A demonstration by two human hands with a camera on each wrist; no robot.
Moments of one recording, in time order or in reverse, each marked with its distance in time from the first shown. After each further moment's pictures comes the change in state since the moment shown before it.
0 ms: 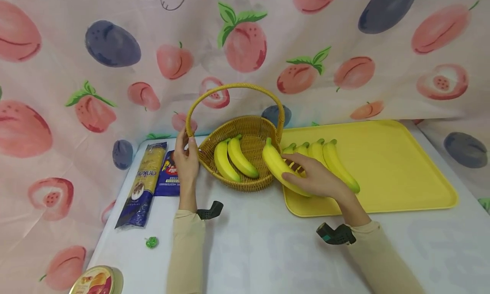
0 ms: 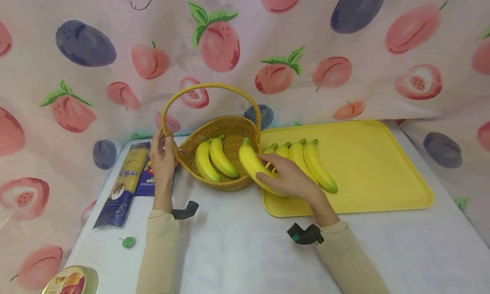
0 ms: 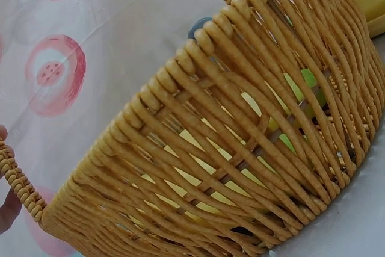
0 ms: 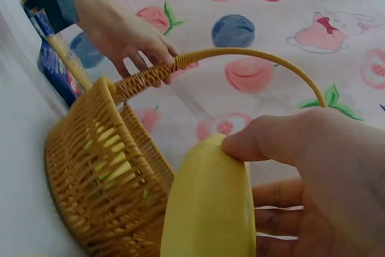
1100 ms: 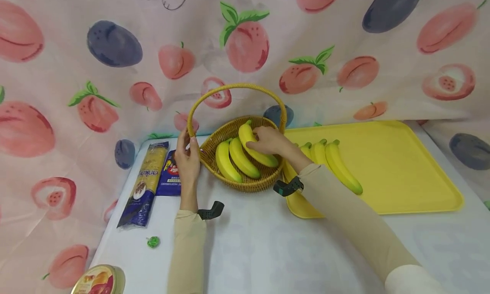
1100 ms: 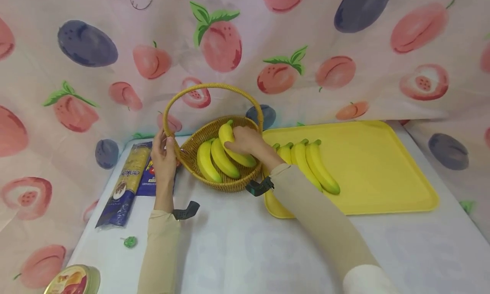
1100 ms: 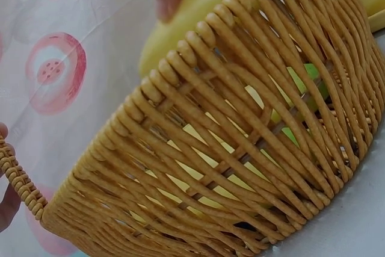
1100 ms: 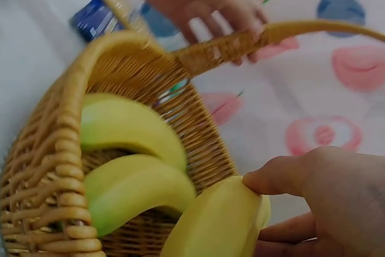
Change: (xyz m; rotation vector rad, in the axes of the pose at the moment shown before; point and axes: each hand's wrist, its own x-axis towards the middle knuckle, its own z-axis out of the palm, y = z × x) left_hand 0.001 -0.005 0.000 0.007 0.010 0.030; right_hand 0.141 -0.039 0.010 -0.255 -0.171 0.149
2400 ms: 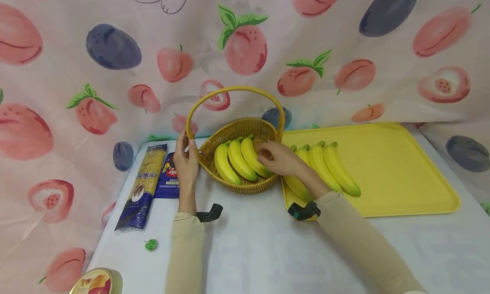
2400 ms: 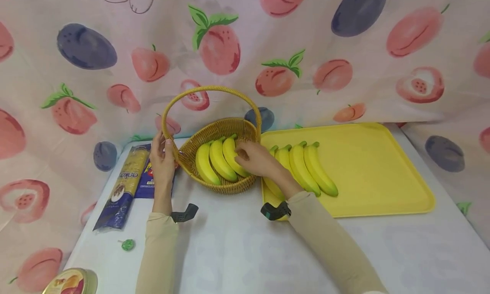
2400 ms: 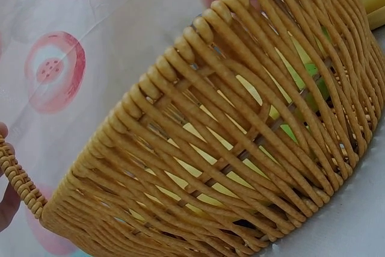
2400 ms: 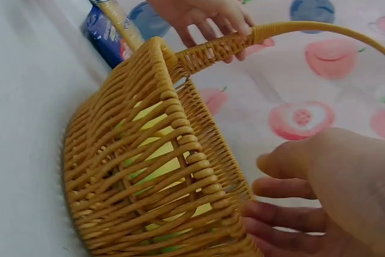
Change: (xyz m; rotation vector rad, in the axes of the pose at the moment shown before) left_hand 0.000 0.004 -0.001 0.012 -0.011 -0.016; right_hand -0.044 0.032 0.030 0.172 0.162 -0.212
